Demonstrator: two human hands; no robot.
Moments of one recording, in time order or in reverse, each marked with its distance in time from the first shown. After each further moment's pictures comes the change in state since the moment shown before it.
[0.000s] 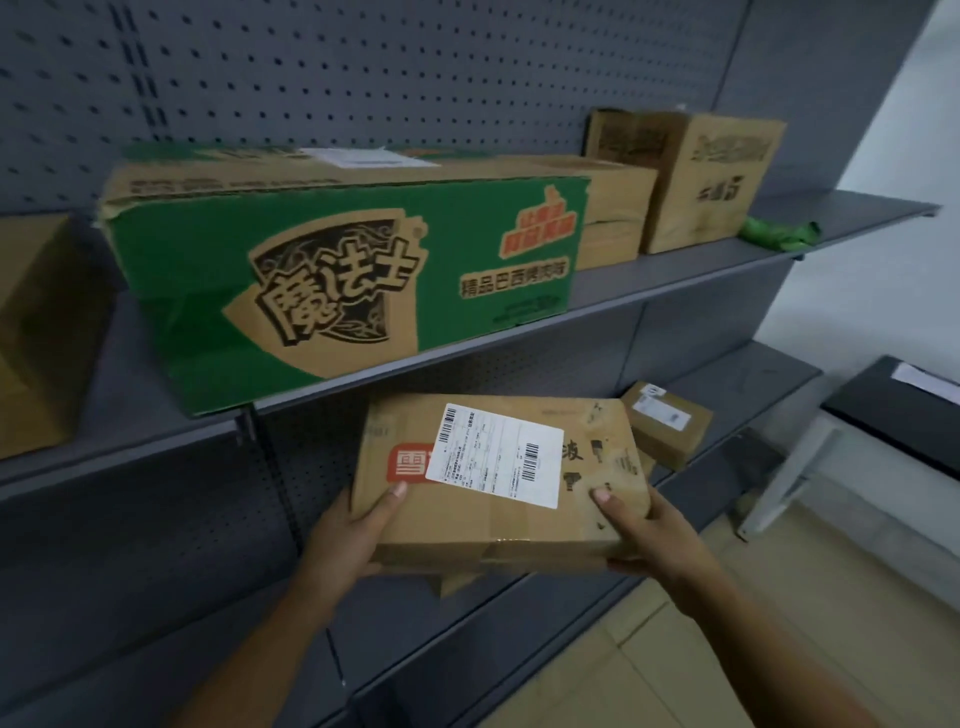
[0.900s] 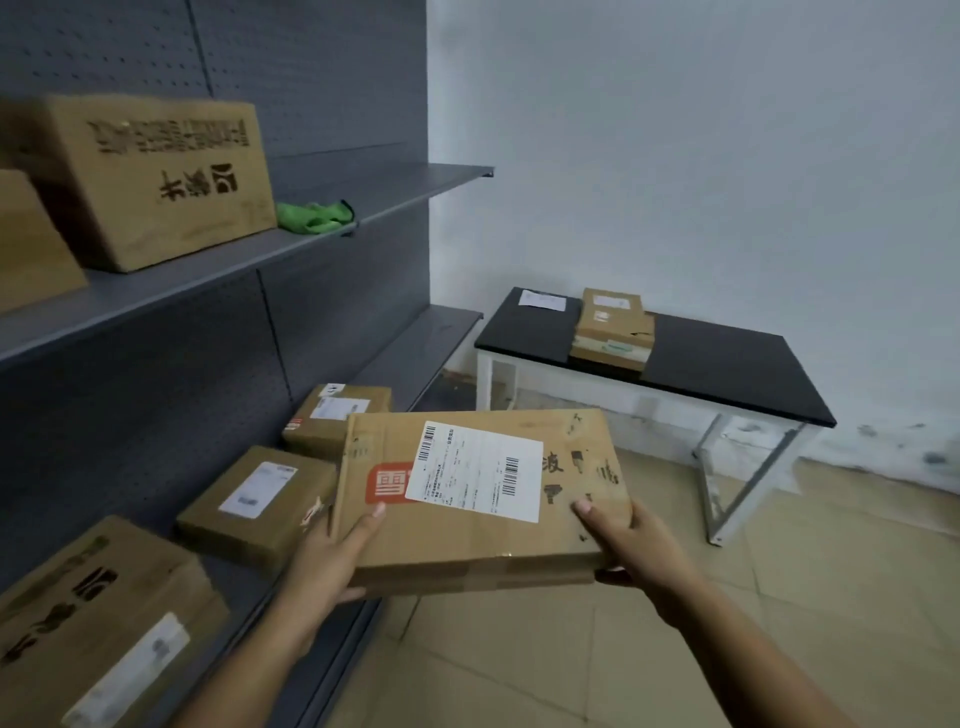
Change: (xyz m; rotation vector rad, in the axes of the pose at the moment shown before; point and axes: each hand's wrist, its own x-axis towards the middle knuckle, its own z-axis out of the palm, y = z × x) left_hand -0.097 0.015 0.435 0.166 -0.627 0.067; right_hand -0.145 0.119 -0.396 0.114 0.617 0.139
